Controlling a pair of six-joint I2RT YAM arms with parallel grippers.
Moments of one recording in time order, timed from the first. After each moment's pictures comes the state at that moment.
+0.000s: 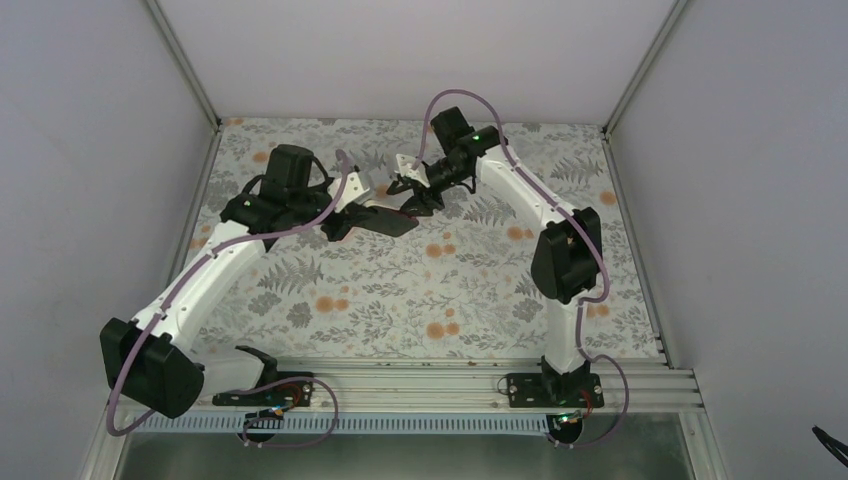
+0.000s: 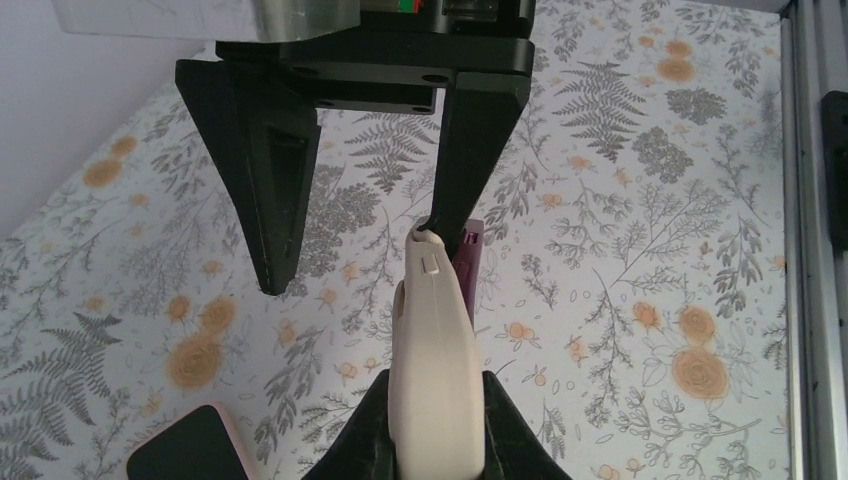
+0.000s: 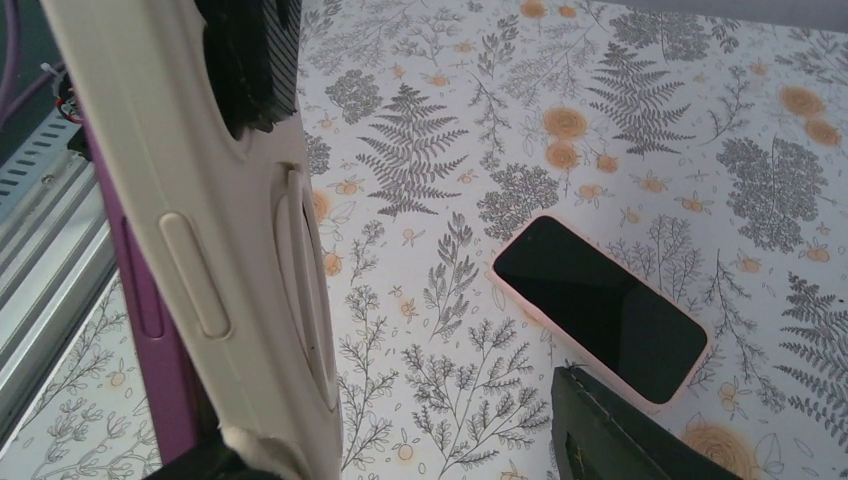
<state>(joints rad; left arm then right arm) -0.38 1.26 1.16 -0.61 0.61 0.52 0.55 2.01 1.90 -1.05 -0.92 -1.09</state>
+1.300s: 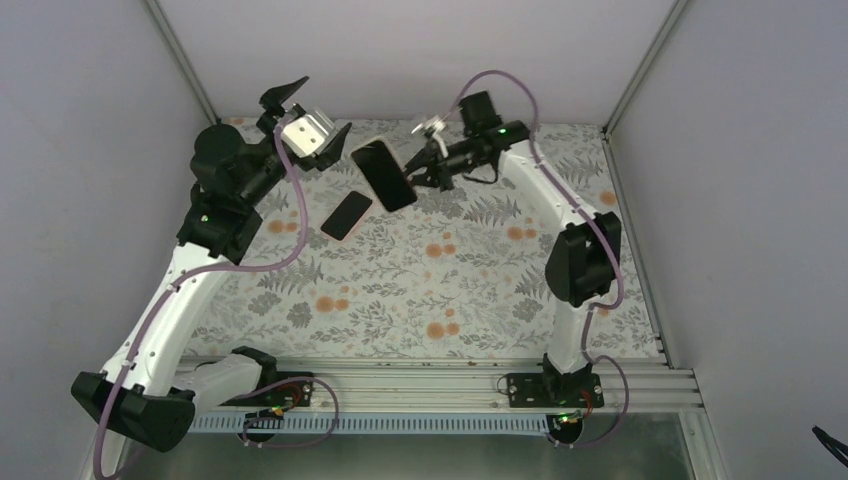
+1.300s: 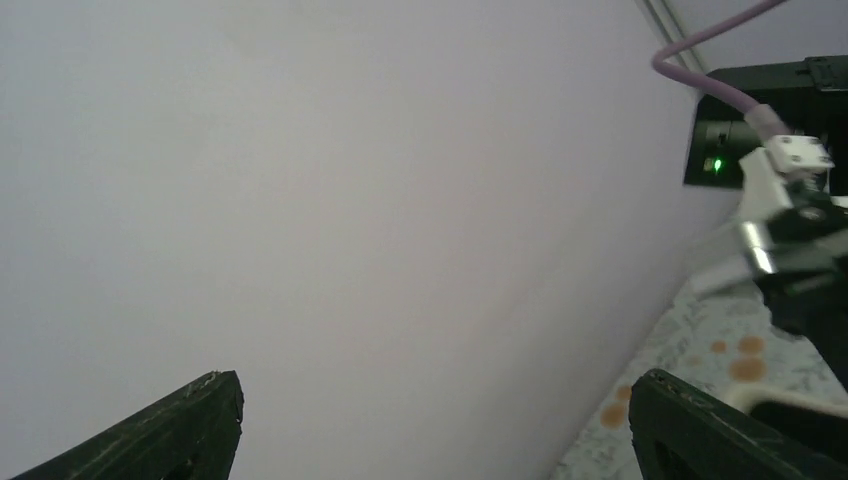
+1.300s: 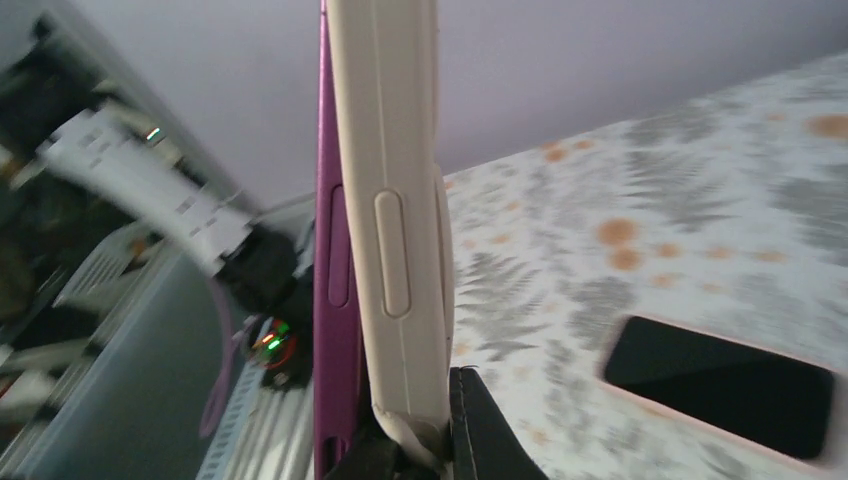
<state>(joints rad) -0.33 1.09 1.21 -0.01 0.28 0.63 0.49 1.95 1.87 -0.95 -1.25 -0.60</state>
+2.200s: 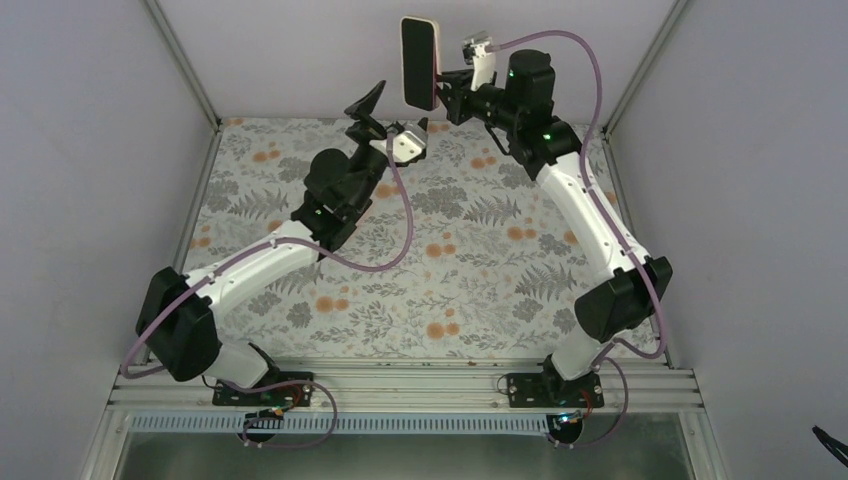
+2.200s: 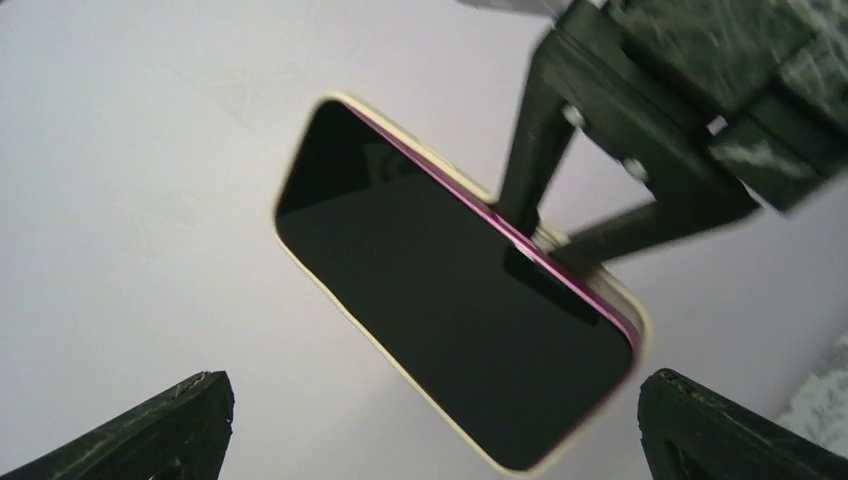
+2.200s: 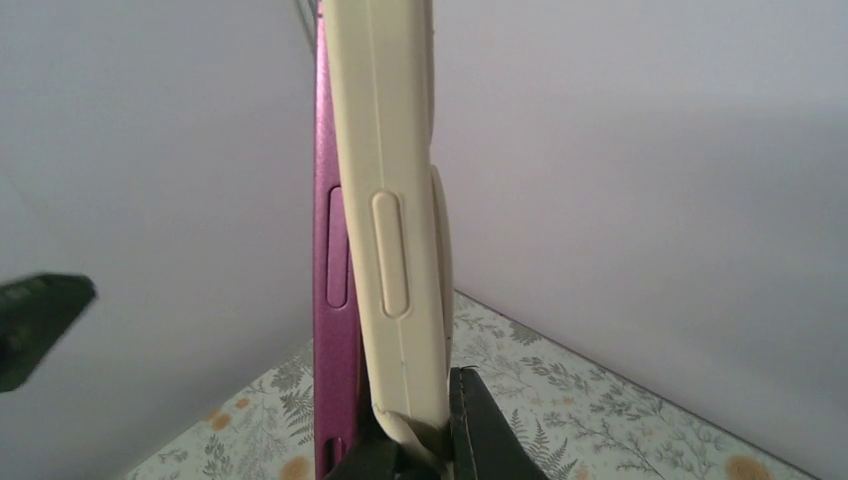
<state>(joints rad) -0.71 1.43 1.13 0.62 -0.20 0.82 0.42 1.68 1.84 -0.27 -0.47 0.16</state>
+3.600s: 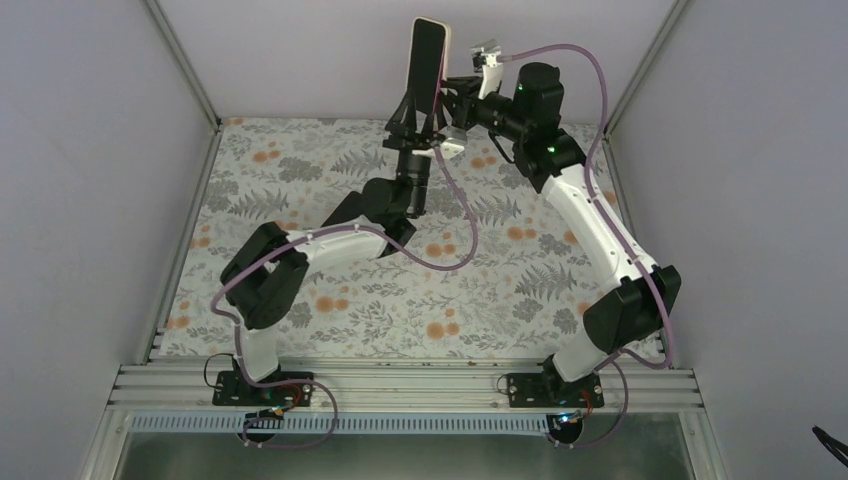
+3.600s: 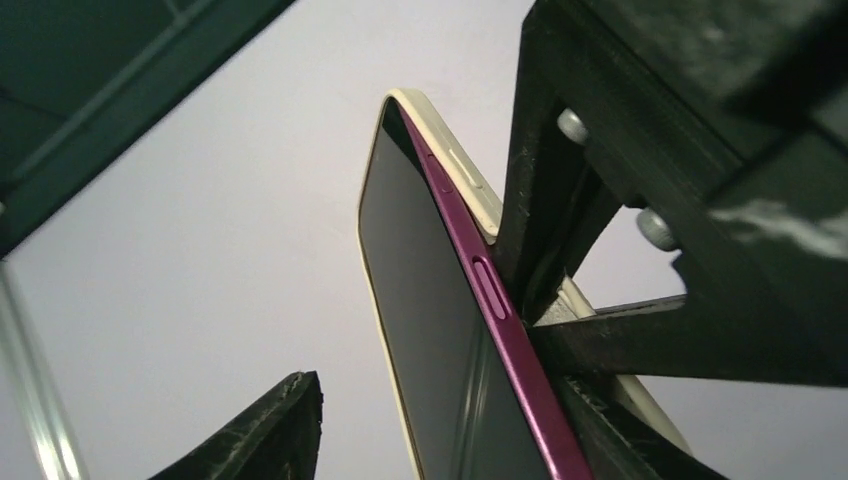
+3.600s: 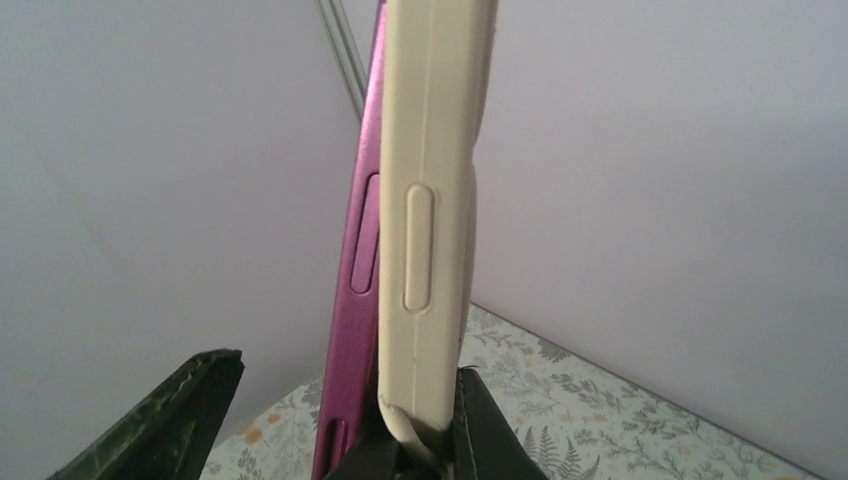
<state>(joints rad) -0.84 1.86 1.29 1.33 -0.53 1.13 0.41 1.60 1.67 -0.13 -0.52 0.22</state>
